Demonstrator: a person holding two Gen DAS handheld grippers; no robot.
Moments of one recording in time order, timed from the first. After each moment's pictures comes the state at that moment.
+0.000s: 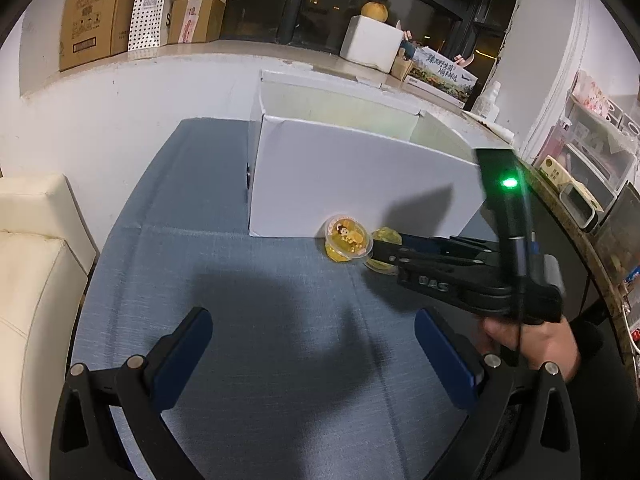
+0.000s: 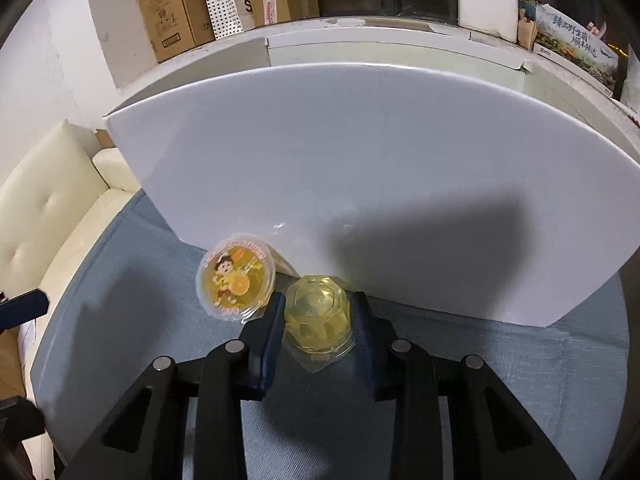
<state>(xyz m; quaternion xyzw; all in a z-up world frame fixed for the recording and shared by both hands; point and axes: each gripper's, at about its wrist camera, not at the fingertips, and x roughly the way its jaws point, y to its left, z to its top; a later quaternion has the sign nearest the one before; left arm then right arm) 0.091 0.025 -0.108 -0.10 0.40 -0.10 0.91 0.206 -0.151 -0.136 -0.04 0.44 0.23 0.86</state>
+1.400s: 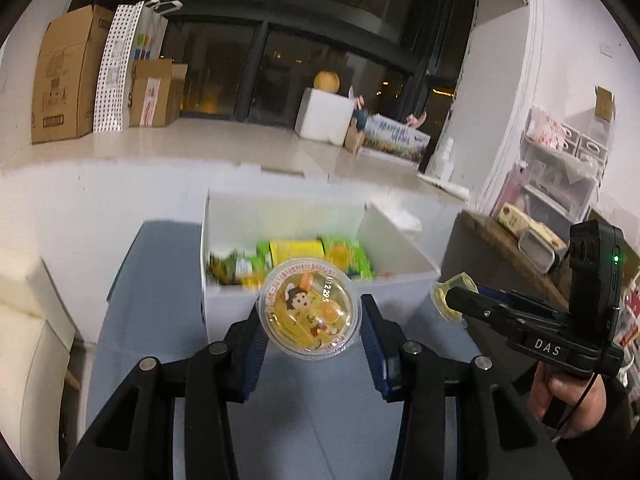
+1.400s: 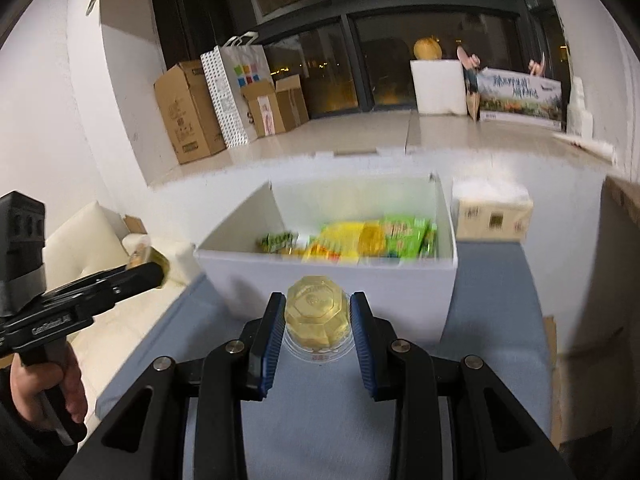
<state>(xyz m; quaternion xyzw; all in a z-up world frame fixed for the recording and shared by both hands) 0.123 0.014 -0.010 -0.09 0.28 -0.15 0.94 0.139 -0.230 -0.011 0.03 0.31 0.23 0.92</state>
